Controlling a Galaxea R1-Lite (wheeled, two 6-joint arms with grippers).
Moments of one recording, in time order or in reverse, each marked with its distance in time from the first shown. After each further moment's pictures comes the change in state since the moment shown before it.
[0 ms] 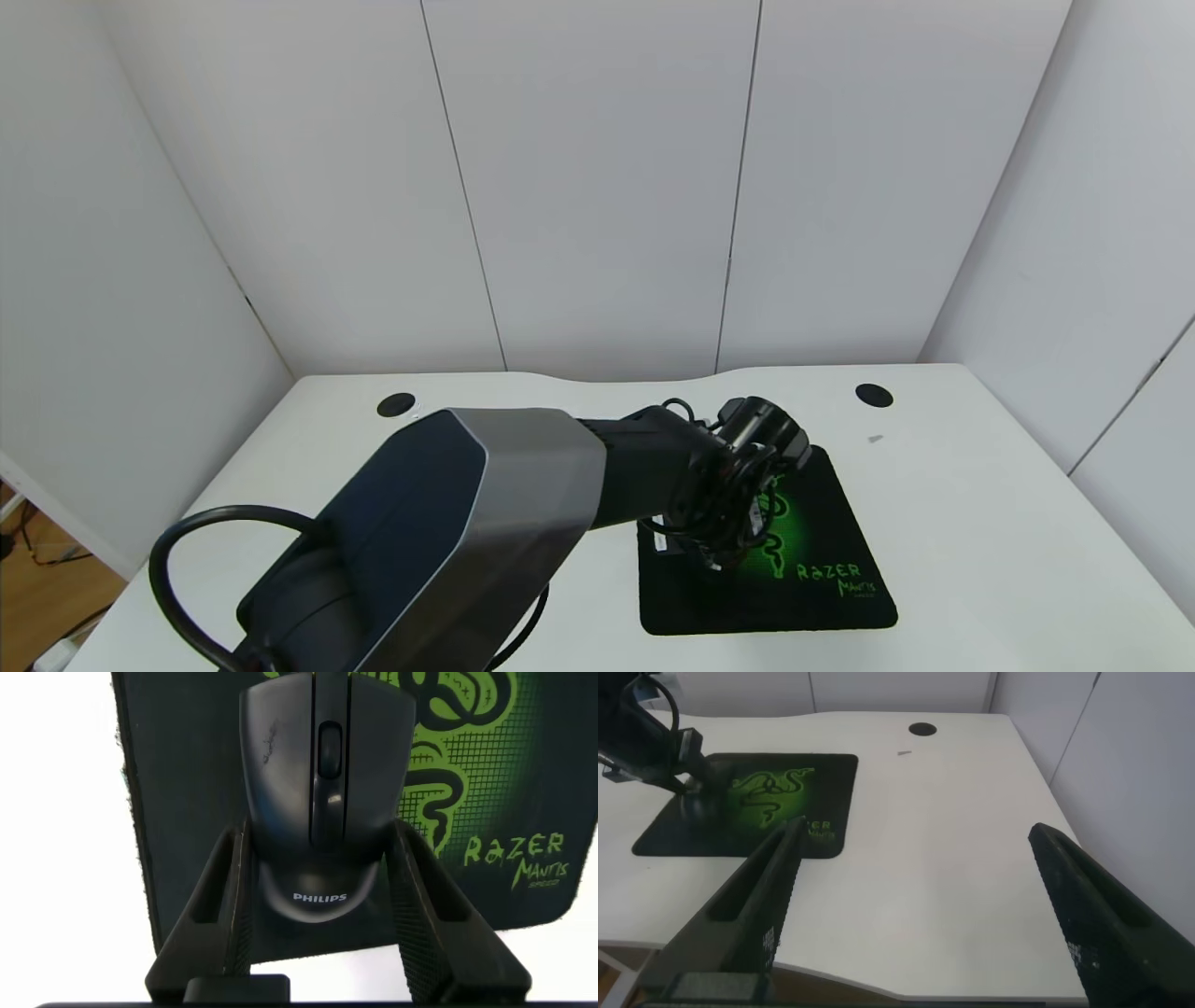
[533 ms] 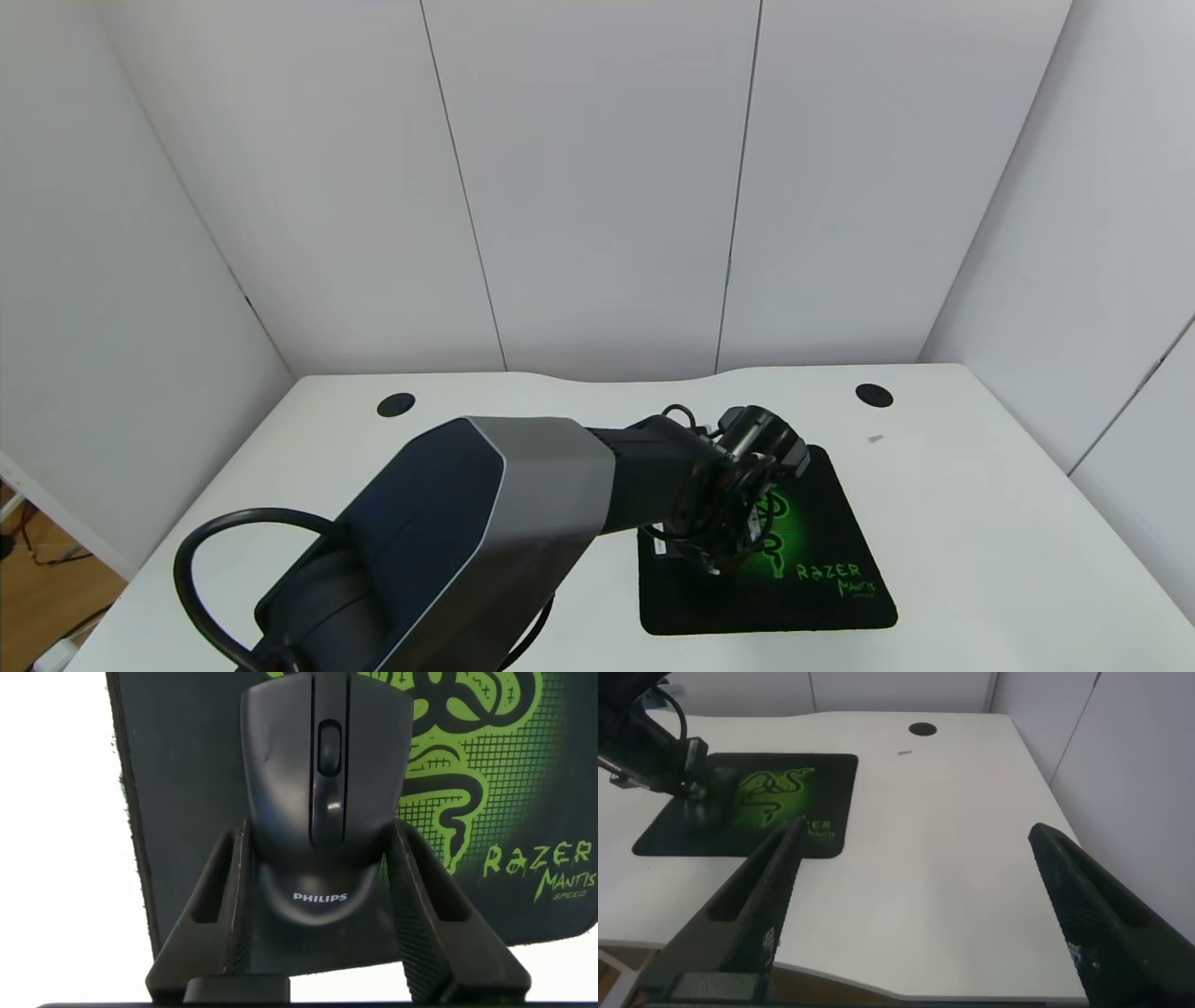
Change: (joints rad) left arm 0.001 0.026 0.000 -0.016 0.014 0.016; right arm 0.000 0.000 0.000 0.000 0.000 0.000
